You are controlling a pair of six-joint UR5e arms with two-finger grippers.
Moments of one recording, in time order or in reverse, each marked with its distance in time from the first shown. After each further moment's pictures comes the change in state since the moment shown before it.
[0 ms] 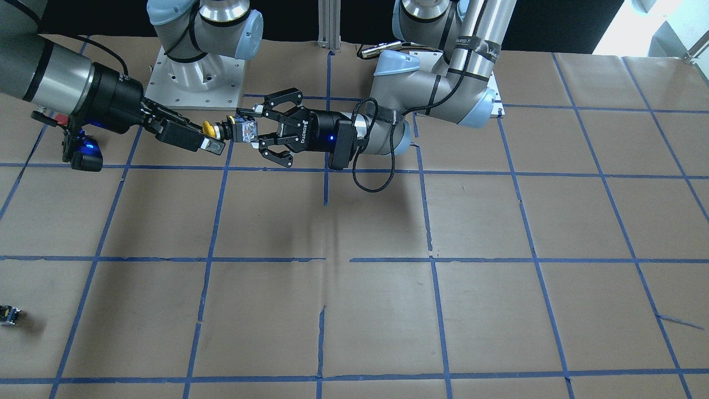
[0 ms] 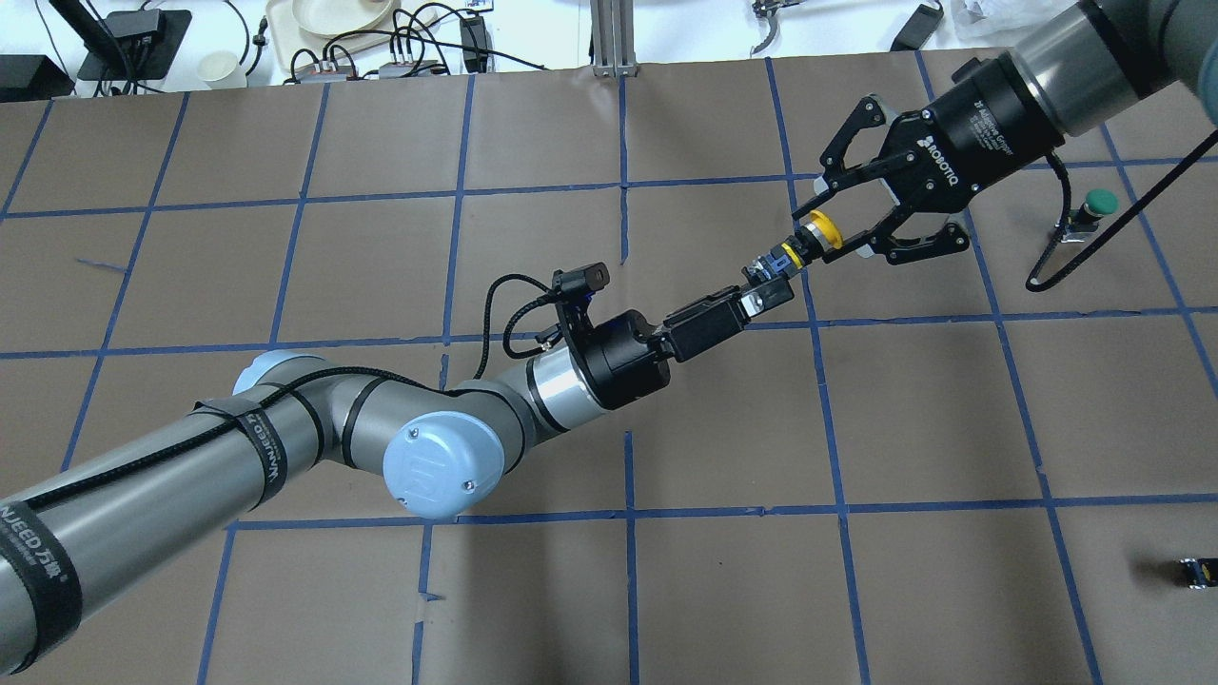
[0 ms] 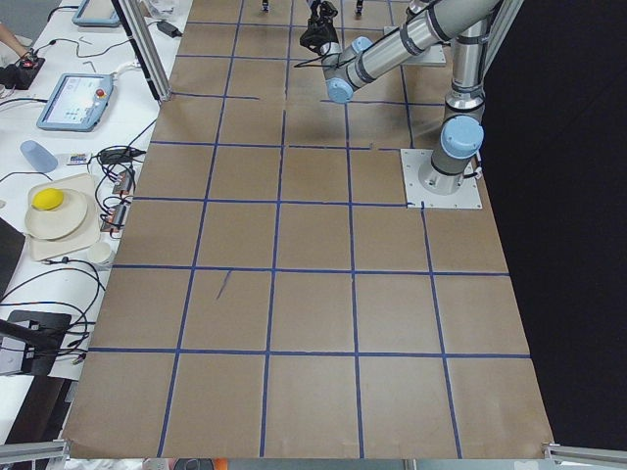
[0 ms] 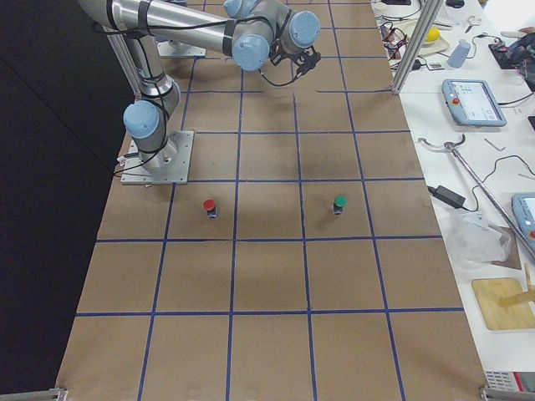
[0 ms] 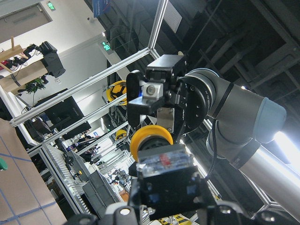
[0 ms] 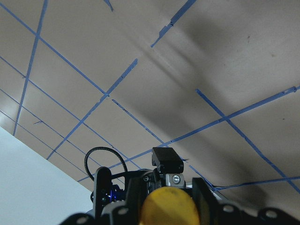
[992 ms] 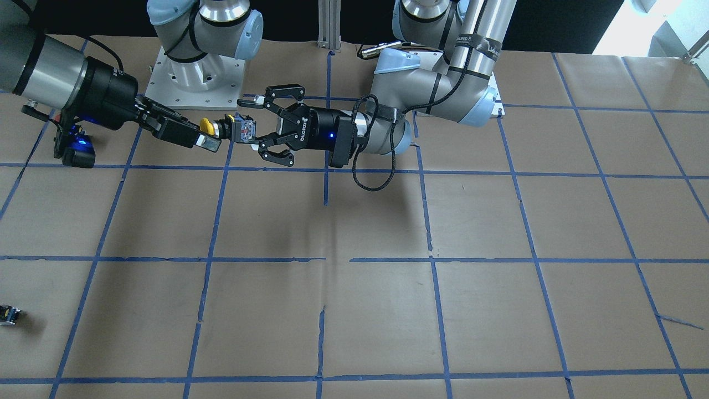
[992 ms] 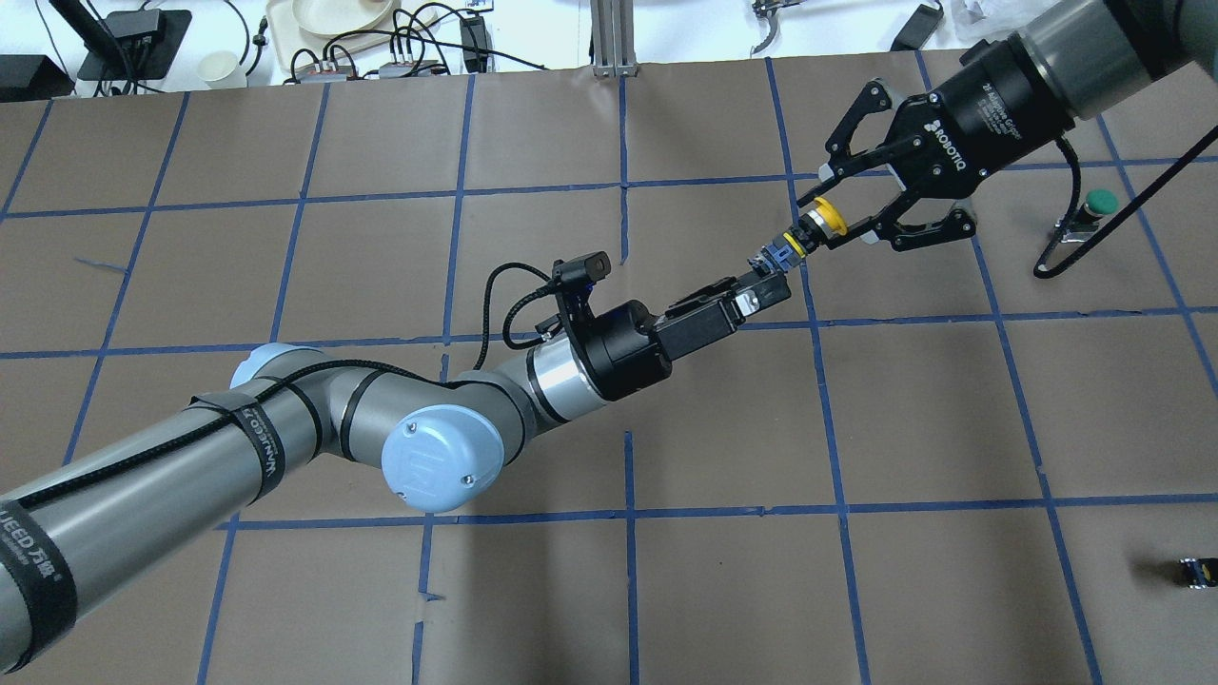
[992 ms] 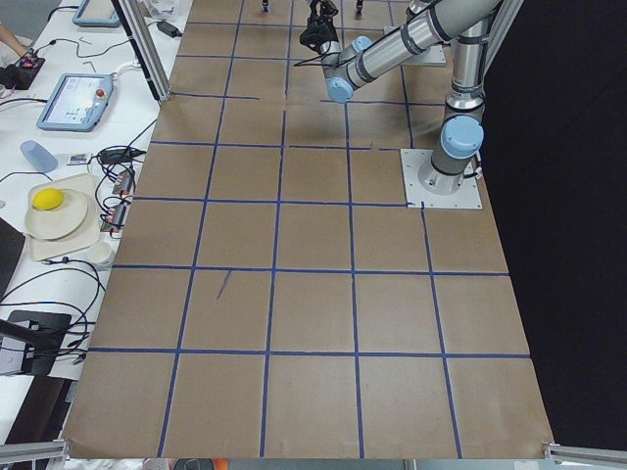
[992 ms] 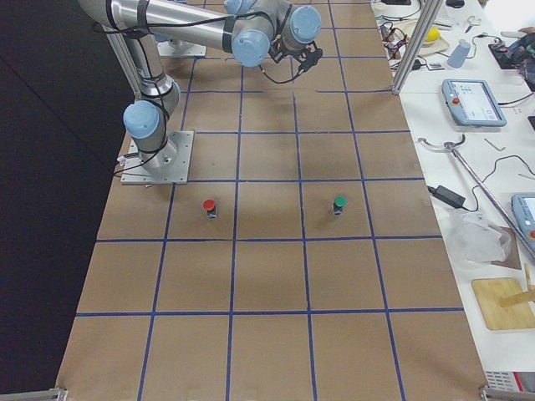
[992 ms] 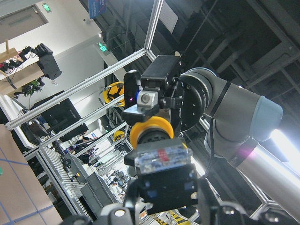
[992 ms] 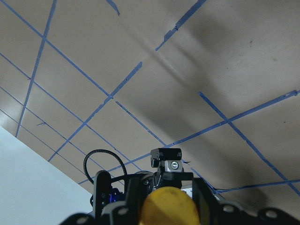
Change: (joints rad) left arm 0.003 0.008 0.027 0.012 0.022 -0.024; right arm -0.002 0.001 -0.030 0.003 -0.006 0.003
